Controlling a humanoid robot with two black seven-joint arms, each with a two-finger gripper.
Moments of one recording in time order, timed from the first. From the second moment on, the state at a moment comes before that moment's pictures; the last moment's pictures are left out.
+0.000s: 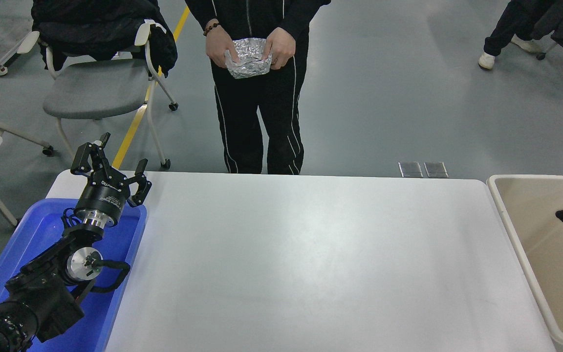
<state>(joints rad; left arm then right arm) -0.59 0.29 -0.87 -0.45 0.19 -0.49 -0.64 1.15 -0.41 -0.10 0.08 -0.16 -0.09 -0.12</state>
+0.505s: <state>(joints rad) -0.59 0.29 -0.87 -0.45 0.19 -0.49 -0.64 1.29 -0.48 0.58 0.42 -0.17 -0.10 0.02</state>
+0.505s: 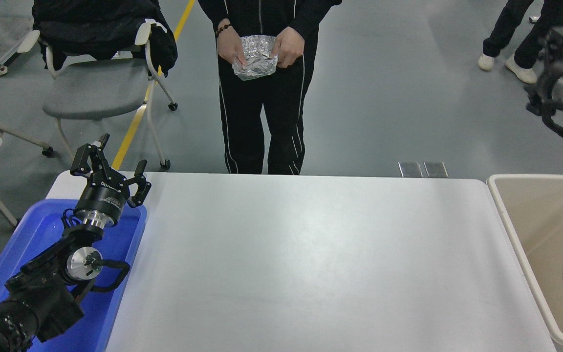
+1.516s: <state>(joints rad) -0.59 0.29 -0.87 -0.45 0.19 -0.49 -0.64 0.70 -0.26 0.80 0.58 -0.18 -0.13 0.51</state>
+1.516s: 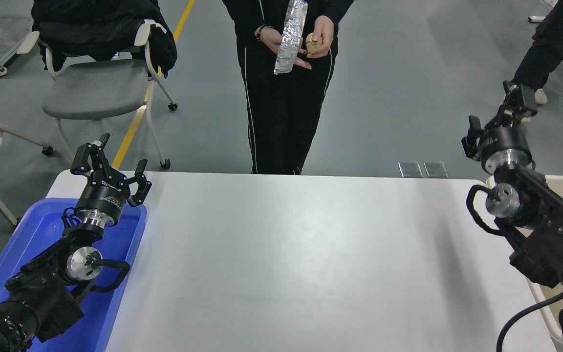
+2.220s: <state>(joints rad) -0.59 0.29 -0.87 -0.45 0.19 -0.49 -0.64 0.60 -0.19 0.84 0.60 -0.16 -0.07 0.53</state>
